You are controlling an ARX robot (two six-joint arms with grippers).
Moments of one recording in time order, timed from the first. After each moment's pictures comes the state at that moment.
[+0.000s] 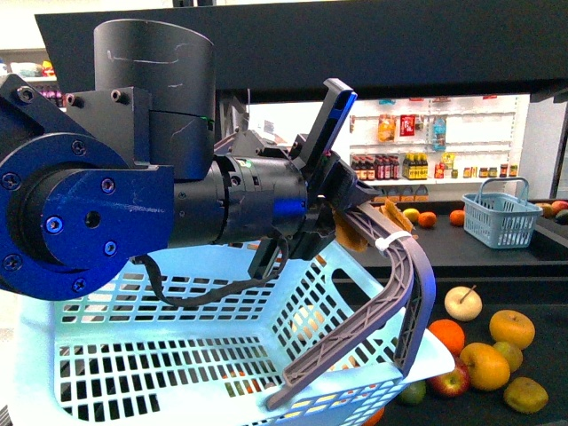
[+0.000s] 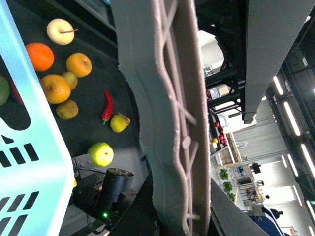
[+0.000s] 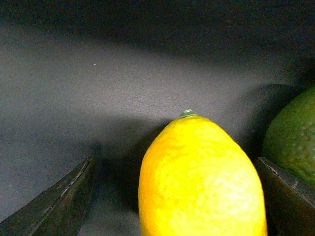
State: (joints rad) left arm -0.46 1.90 1.23 0.59 0.53 -0.98; right arm -0.20 2.65 1.29 0.41 0.01 -0.30
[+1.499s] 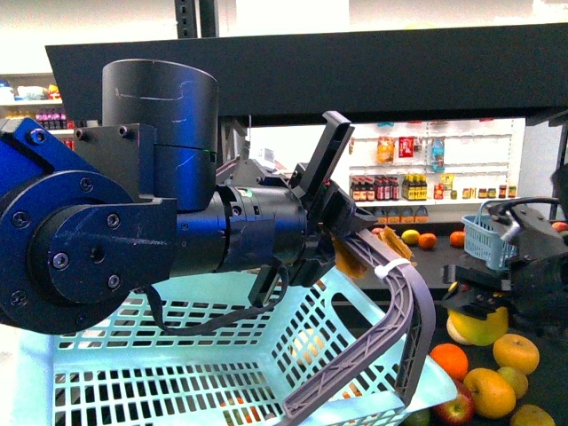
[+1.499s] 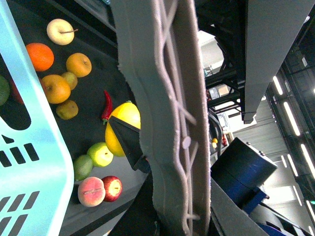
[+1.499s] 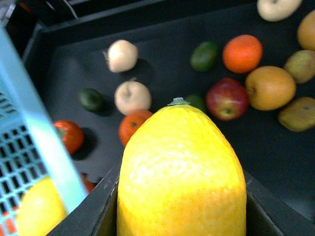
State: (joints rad) left arm -0.46 1.90 1.23 0.59 0.53 -0.98; right arm 0.03 1.91 1.17 0.24 -0.18 0.30
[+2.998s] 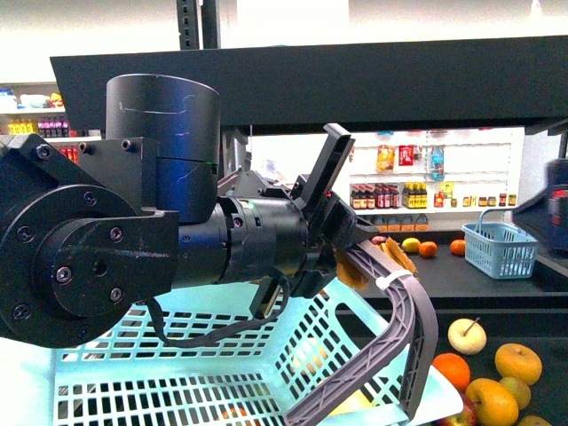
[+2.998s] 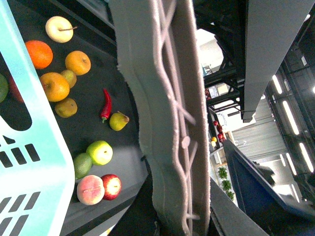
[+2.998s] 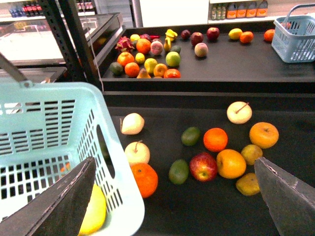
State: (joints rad) left arm -0.46 1.90 1.23 0.59 0.53 -0.98; right arm 0.02 1.27 0.73 0.41 -0.04 0.06
